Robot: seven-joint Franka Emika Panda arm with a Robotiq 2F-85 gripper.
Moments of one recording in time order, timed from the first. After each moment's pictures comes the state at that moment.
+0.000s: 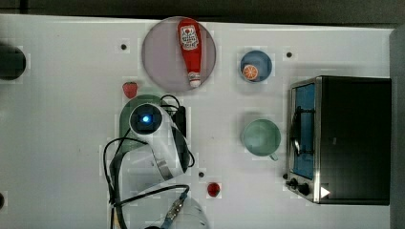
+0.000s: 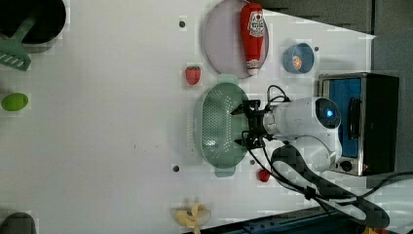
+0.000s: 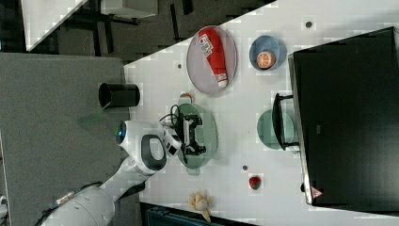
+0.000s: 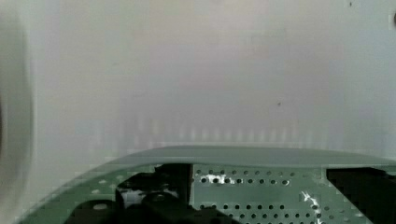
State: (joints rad) arm -0.02 0.41 0.25 -2.32 -0.20 0.99 1.14
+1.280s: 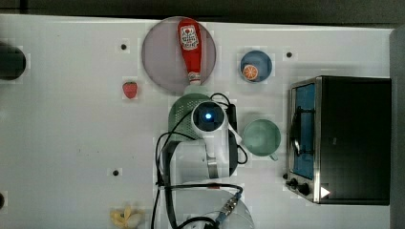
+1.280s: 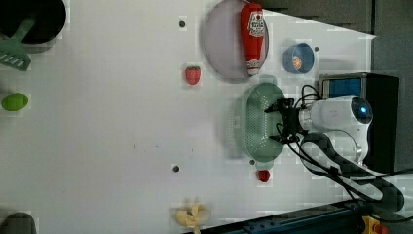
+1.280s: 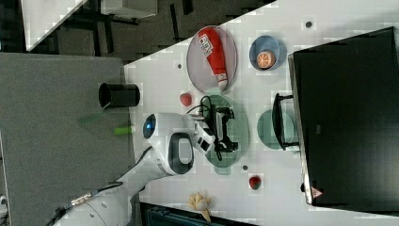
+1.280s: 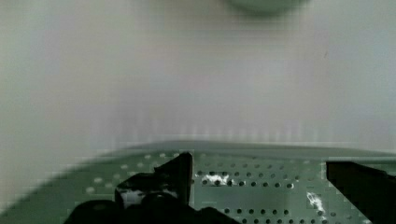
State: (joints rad) arm -0.04 0.40 0.00 -2.35 -0.20 1.04 0.86
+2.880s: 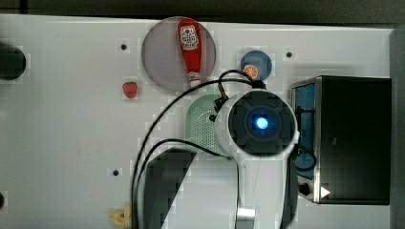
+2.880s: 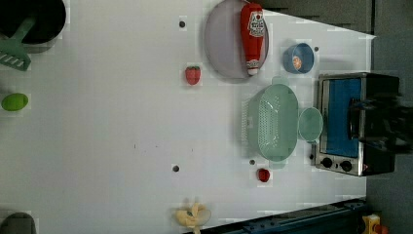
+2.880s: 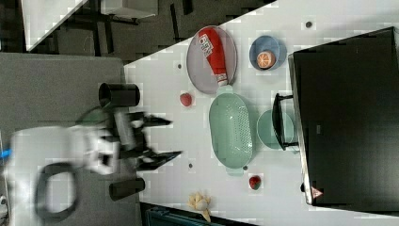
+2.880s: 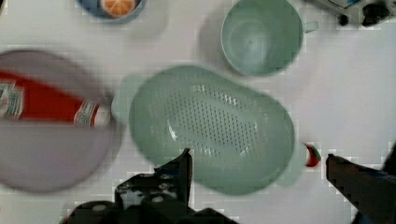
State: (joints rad) arm -0.06 -0.20 -0.02 -2.12 -0.03 0.31 0.29
